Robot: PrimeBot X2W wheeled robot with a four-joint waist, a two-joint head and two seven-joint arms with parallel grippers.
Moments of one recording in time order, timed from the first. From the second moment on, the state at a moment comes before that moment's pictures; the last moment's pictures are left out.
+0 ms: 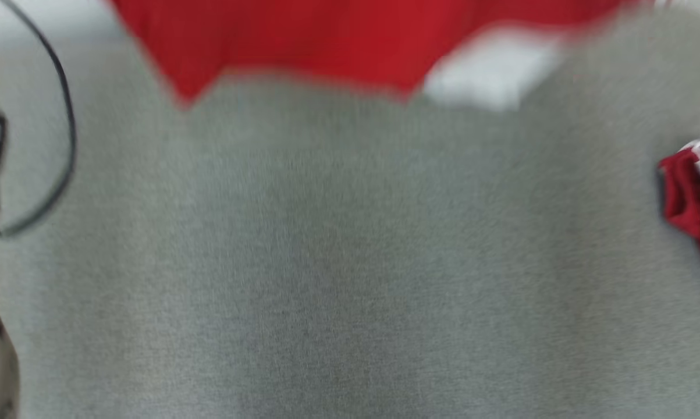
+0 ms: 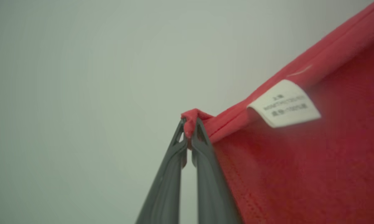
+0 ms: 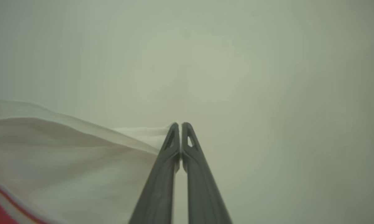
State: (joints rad) left arm -1.27 0.32 -0.11 0.50 0.04 -0.01 -0.21; right arm -1.52 -0.49 0.17 0.54 0.08 0.13 -0.26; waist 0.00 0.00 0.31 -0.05
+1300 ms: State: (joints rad) left arm -0.42 0.09 -0.01 0.34 -0.12 0.08 -0.26; right arm -0.37 -0.23 -0.13 0.28 0.28 0.13 -0.26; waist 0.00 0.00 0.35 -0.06
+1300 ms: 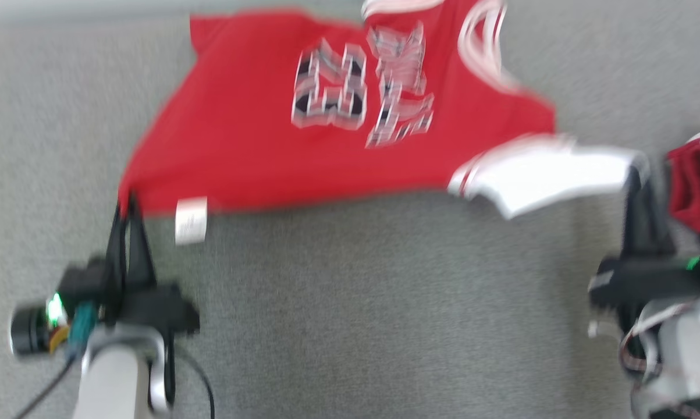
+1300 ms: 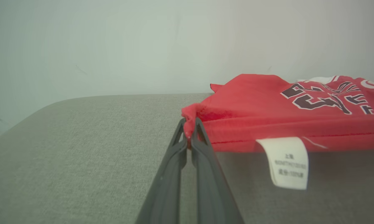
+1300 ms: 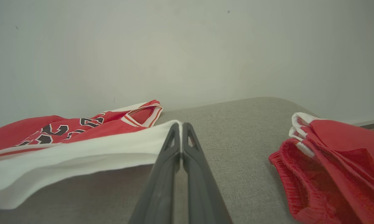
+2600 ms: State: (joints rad) left arm 0.20 0.05 0.03 0.38 -0.15 0.03 -0.26; right arm 0.19 -0.16 -0.11 0.38 0.14 0.13 -0.26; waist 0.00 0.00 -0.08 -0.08
